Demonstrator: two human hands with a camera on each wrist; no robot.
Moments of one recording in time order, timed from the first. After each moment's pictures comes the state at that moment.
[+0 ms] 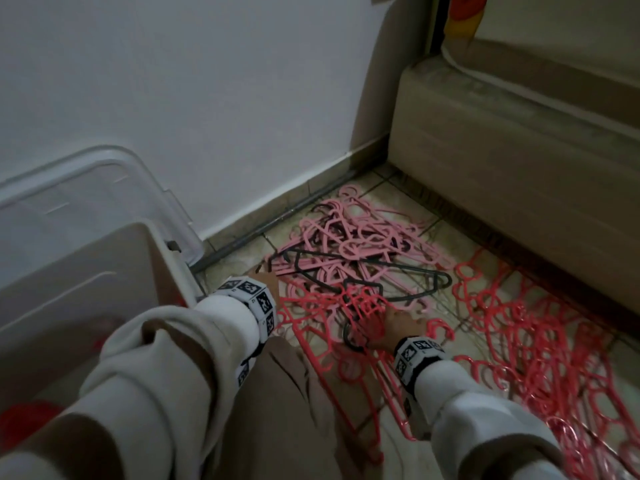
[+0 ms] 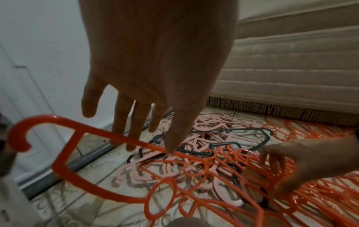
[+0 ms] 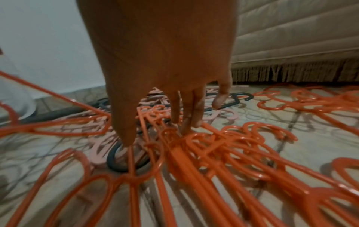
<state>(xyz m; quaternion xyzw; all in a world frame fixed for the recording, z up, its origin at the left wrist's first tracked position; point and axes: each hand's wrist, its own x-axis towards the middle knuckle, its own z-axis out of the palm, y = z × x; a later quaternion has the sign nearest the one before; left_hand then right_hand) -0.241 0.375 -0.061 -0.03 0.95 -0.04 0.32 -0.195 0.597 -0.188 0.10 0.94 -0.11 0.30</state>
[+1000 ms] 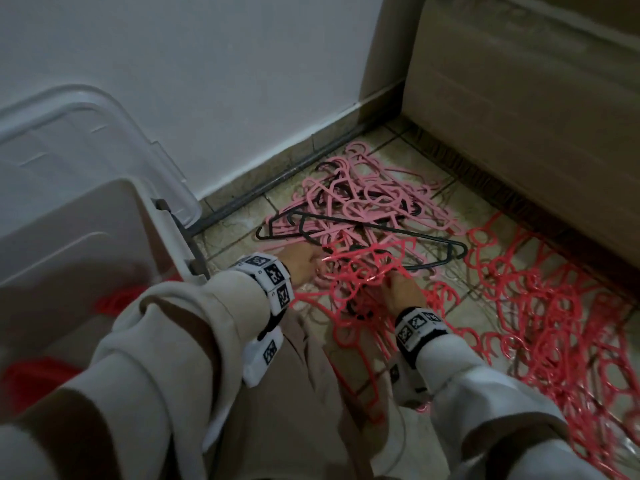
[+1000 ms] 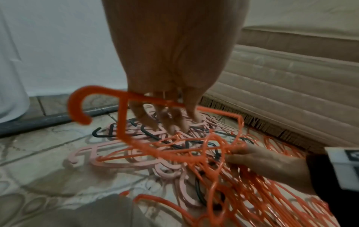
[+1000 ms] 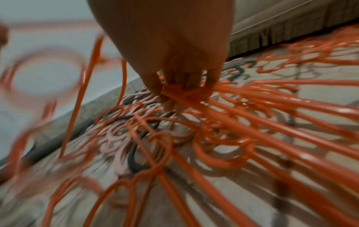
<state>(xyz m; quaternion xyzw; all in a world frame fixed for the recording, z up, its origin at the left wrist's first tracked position) -0.234 0.408 -0.089 0.09 0.93 0.18 0.32 -0.194 0.591 -0.195 0.13 0.94 -0.26 0.18</state>
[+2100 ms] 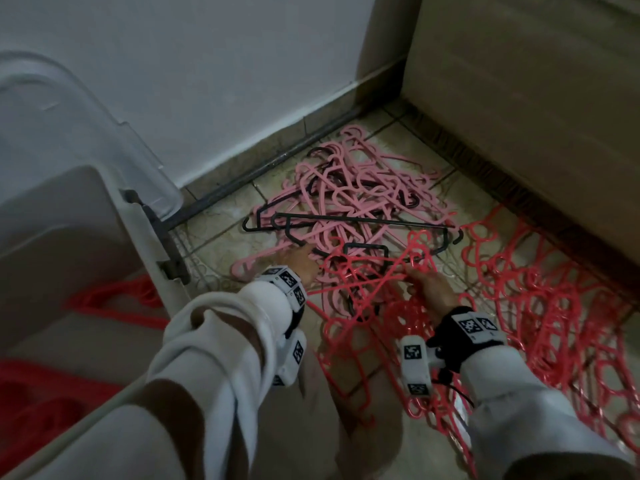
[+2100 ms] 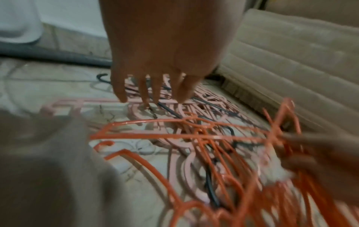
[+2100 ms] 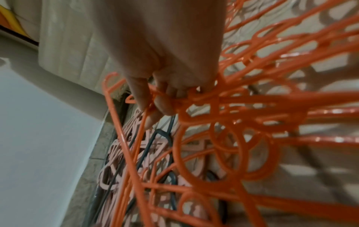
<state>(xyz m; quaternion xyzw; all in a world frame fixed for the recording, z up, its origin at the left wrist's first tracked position) -0.247 0.425 -0.154 -0.07 0.91 0.22 0.34 -0.200 0.644 -0.208 0.33 0.63 -0.68 0.14</state>
